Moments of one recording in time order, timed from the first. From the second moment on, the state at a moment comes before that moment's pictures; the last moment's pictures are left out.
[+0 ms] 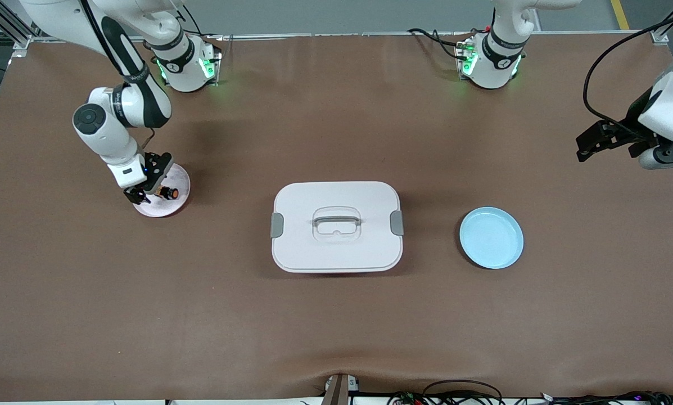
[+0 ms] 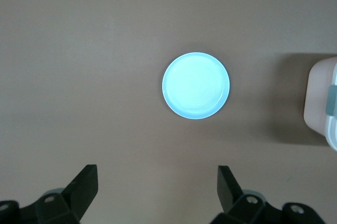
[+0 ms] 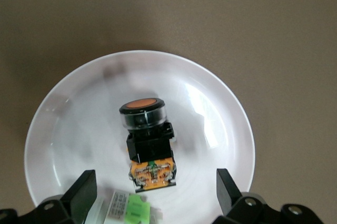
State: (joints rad) left arm -0.11 -0.01 0.01 -1.61 0.05 1.62 -0.13; right arm 0.19 0.14 -0.25 -2.62 -0.10 2.82 -1.17
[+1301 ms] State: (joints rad) left arm -0.12 -0.01 0.01 -1.60 0.05 1.62 -0.08; right arm 0.17 0.00 -0.24 -1.91 -0.09 1.73 -0.60
